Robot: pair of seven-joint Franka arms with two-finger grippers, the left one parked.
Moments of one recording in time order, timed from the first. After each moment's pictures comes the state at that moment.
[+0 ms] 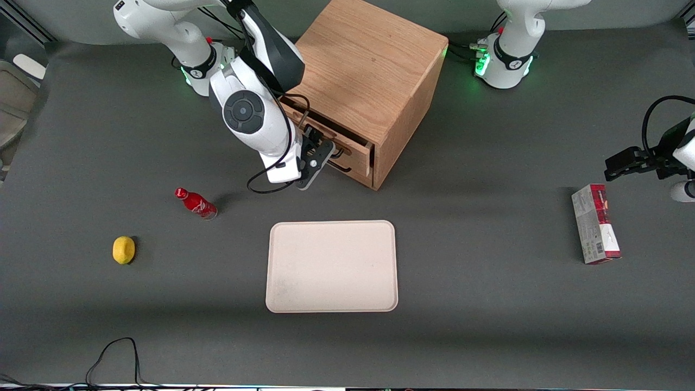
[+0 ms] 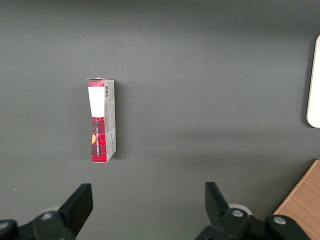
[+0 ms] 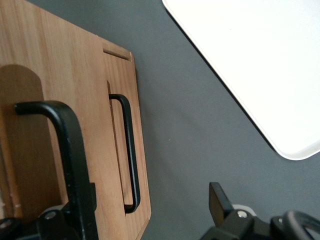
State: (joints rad) arm 0.71 0.29 -0.08 -1.79 0.26 1.98 -0.37
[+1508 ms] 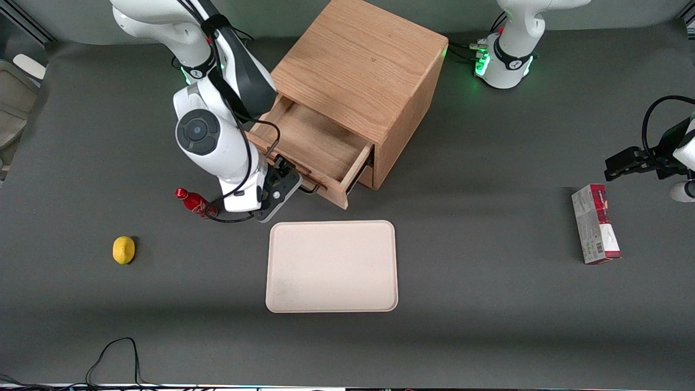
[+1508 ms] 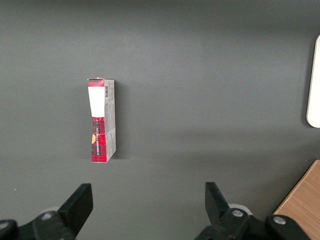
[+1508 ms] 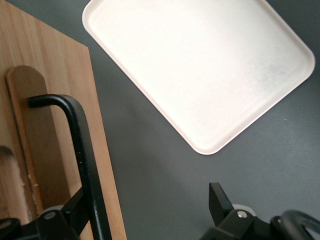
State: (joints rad) arm 0.63 0.34 -0.15 -1.68 0.18 1.99 -0.41
